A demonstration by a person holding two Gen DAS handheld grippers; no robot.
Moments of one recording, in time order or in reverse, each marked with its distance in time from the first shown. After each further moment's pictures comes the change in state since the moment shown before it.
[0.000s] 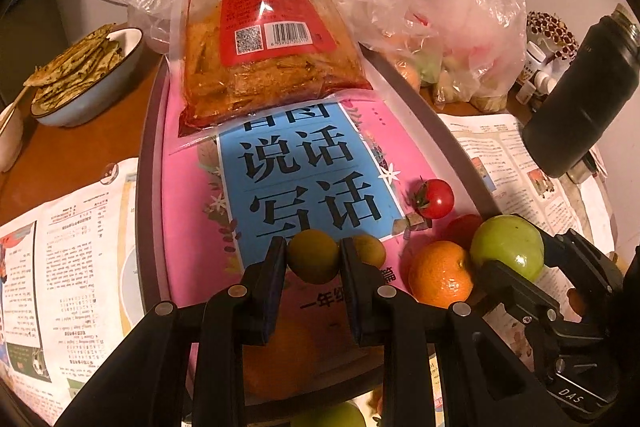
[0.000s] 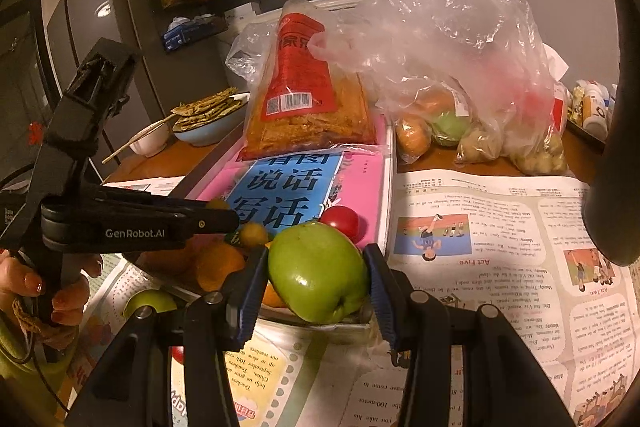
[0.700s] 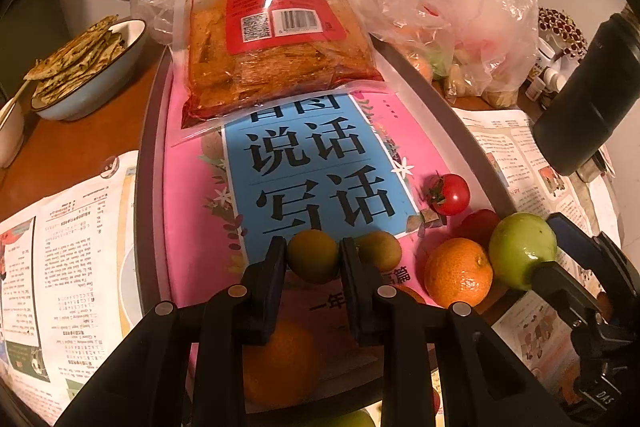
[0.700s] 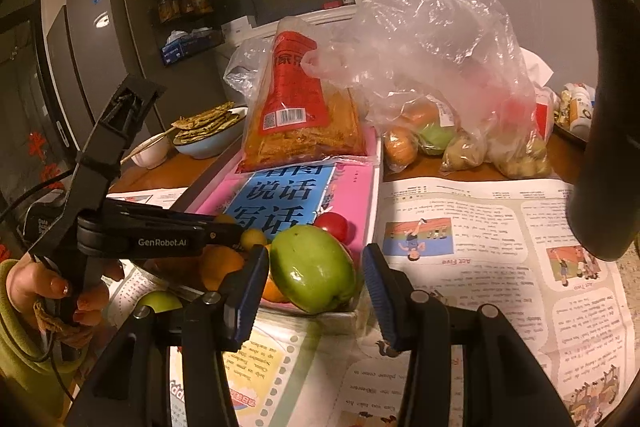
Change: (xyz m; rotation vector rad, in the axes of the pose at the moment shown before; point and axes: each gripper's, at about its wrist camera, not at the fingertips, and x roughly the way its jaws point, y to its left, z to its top) left arm 0.009 0.004 -0.001 -0.009 0.017 0.022; right arm -0.025 -0.003 -0.003 0.012 -0.043 -0.016
